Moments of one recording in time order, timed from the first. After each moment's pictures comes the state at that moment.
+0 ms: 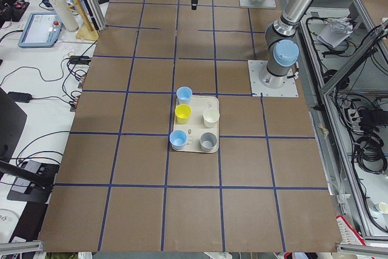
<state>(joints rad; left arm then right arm) -1.56 -1.46 -1.57 -1.66 1.58 0.01 1.55 -1.77 1.71 -1.51 -1.56 0.12</state>
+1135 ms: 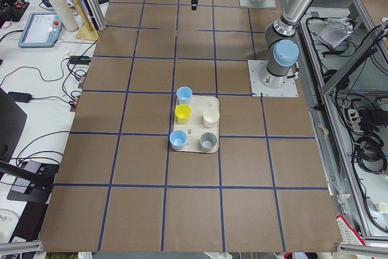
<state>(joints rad) -1.56 -1.46 -1.57 -1.66 1.58 0.01 1.54 -1.76 1.71 -1.55 -1.56 0.13</state>
